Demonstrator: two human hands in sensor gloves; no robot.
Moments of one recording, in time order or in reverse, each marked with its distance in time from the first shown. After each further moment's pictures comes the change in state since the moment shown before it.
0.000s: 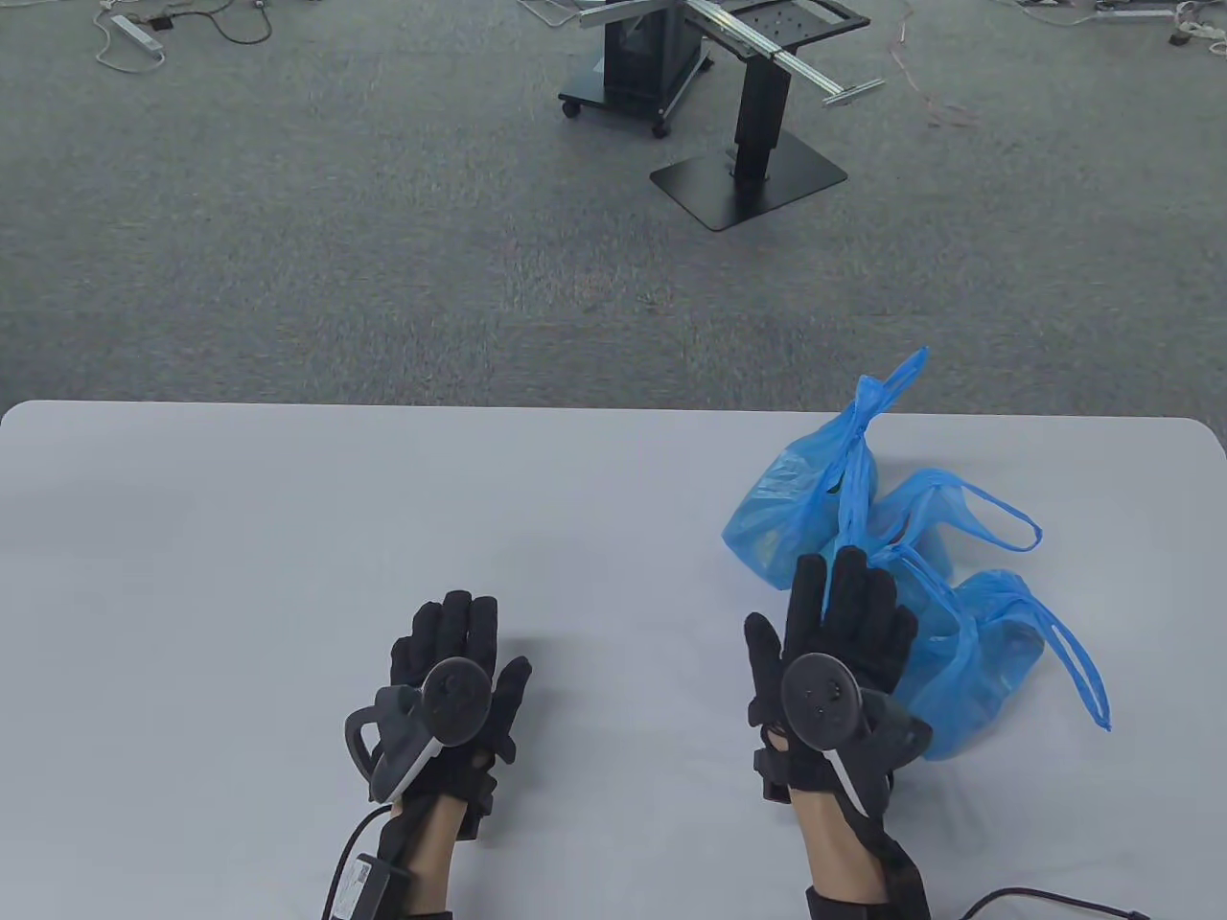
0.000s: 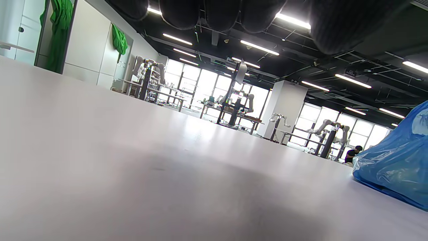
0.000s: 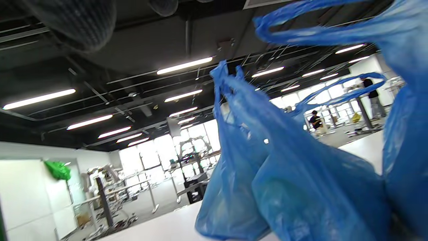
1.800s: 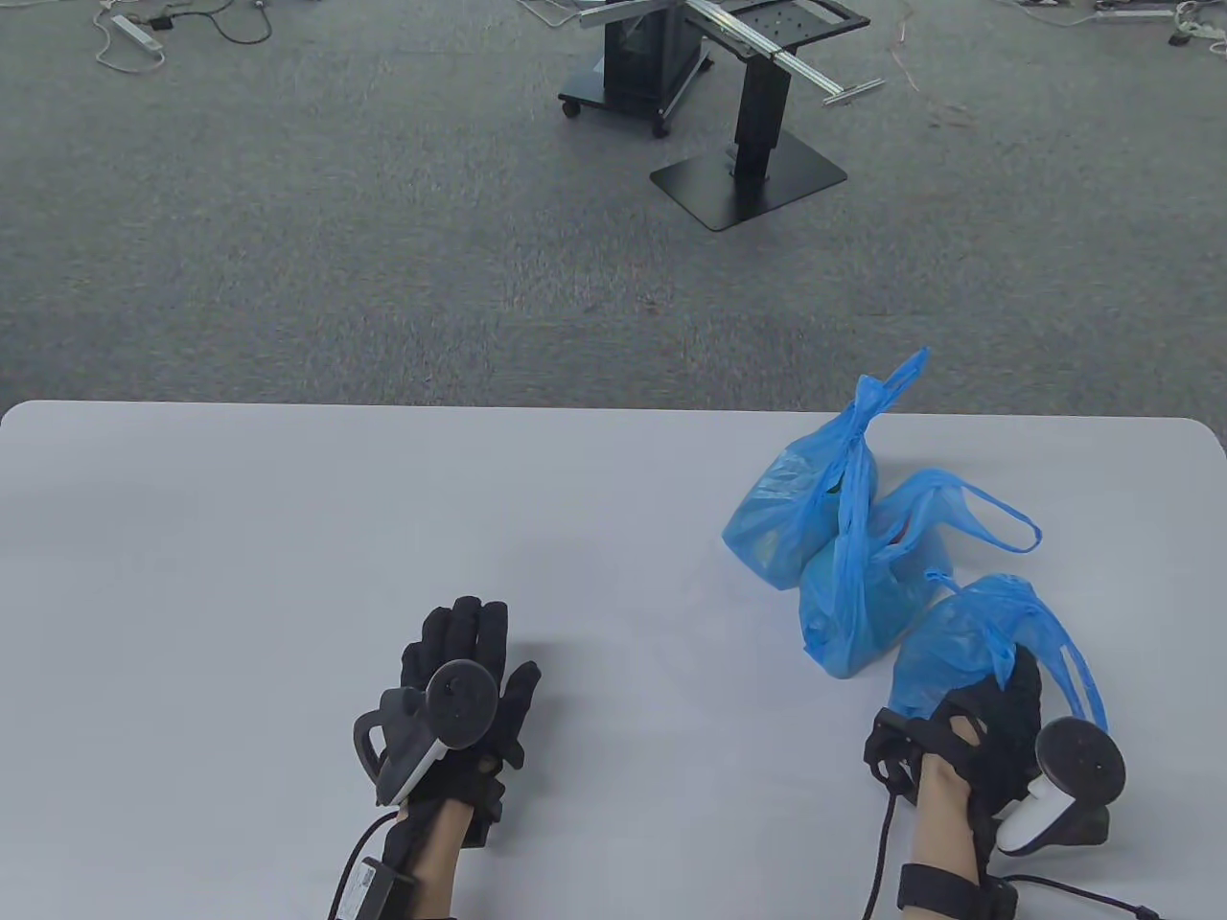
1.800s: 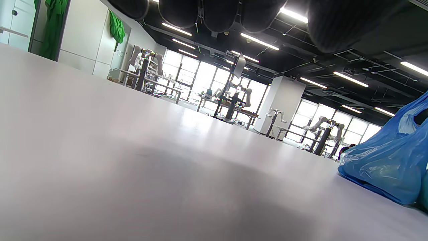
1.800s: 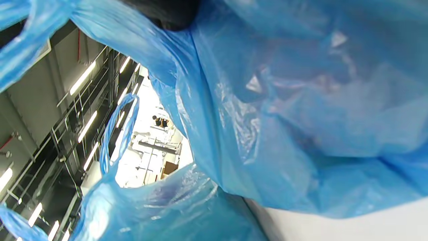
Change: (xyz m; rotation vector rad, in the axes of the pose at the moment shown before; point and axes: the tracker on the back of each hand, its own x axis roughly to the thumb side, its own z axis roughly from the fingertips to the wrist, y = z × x) left_hand 0.006 -0.001 0.003 -0.038 -0.007 0.034; right_hand -0.184 0.029 -0.003 -0.104 0.936 -0.683
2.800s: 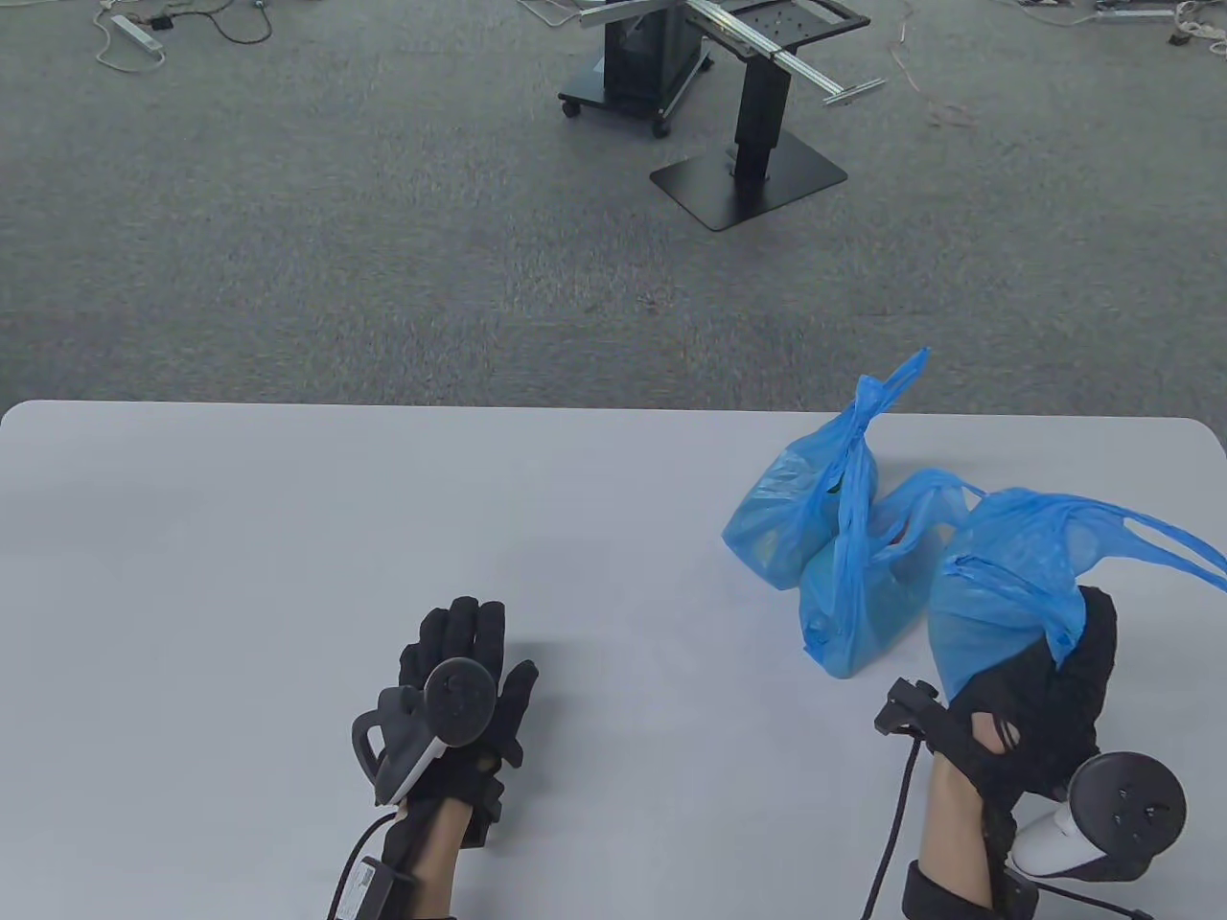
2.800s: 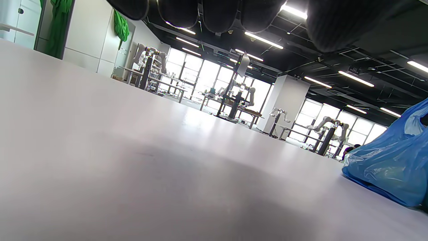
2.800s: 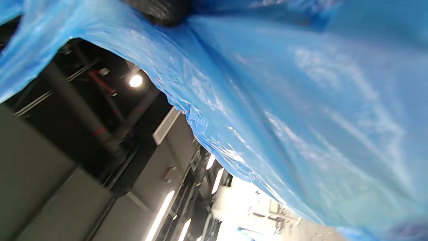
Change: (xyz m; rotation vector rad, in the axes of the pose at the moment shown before) left_hand -0.001 0.002 0.000 -0.006 0.020 0.008; right_hand 0.112 -0.041 0.084 -0.045 -0.566 -0.291
